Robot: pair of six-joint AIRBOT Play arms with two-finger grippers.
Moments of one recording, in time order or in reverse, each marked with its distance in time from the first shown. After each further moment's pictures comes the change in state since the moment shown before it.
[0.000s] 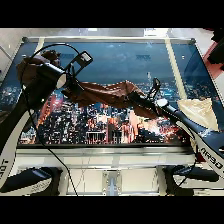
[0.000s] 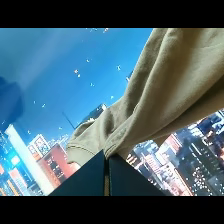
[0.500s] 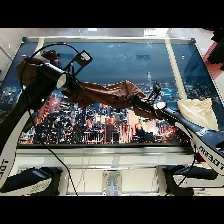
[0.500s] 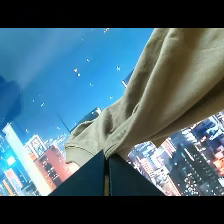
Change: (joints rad) left arm 0.000 0.000 0.000 0.000 0.002 -0.018; right arm 0.002 -0.036 -0.044 -0.021 -0.061 0.083
